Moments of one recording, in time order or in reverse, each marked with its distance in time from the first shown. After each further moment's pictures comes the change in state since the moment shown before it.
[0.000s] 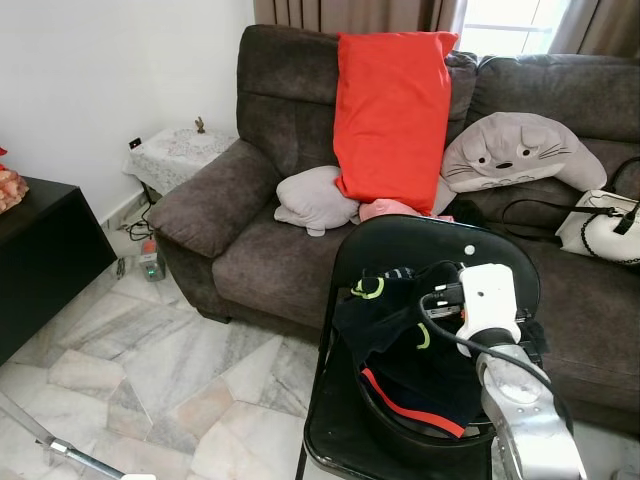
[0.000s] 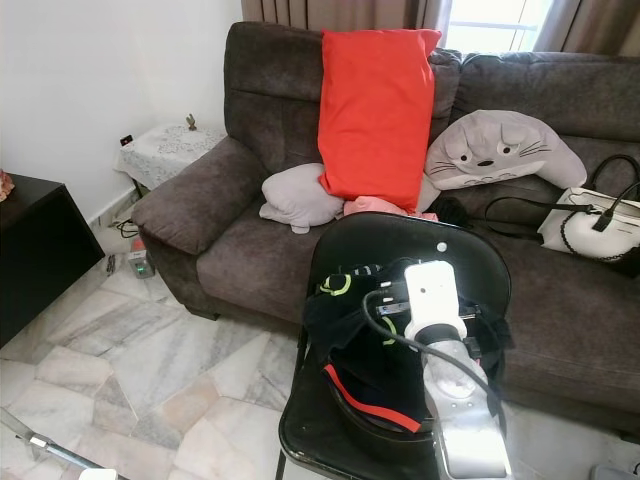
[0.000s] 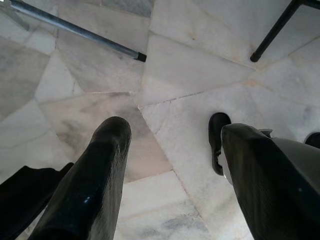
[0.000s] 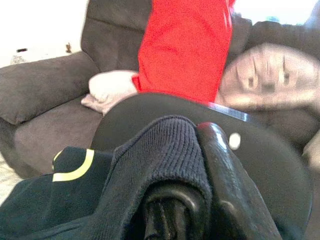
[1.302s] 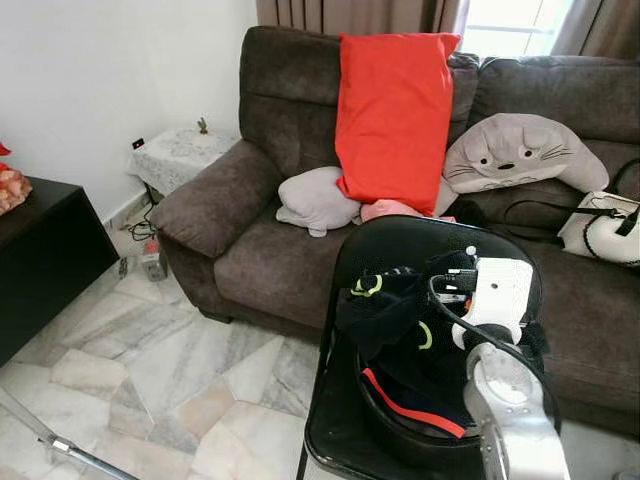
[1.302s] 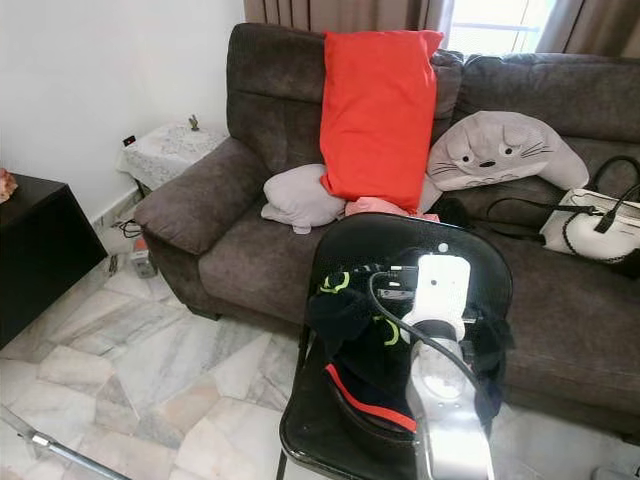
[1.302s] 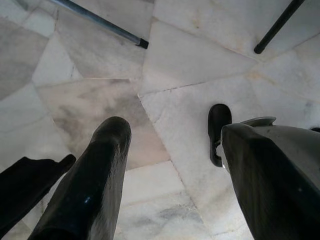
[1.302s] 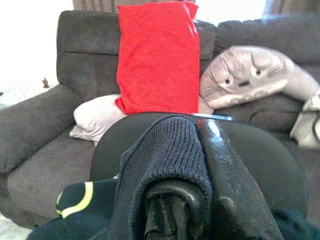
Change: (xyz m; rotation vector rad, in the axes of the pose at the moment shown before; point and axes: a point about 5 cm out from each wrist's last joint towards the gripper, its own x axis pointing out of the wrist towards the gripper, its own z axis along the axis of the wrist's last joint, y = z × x) left arm -0.004 0.004 -0.016 -0.035 0.032 0.010; right arm -0.007 0.018 0.014 0.151 -0.080 -0.158
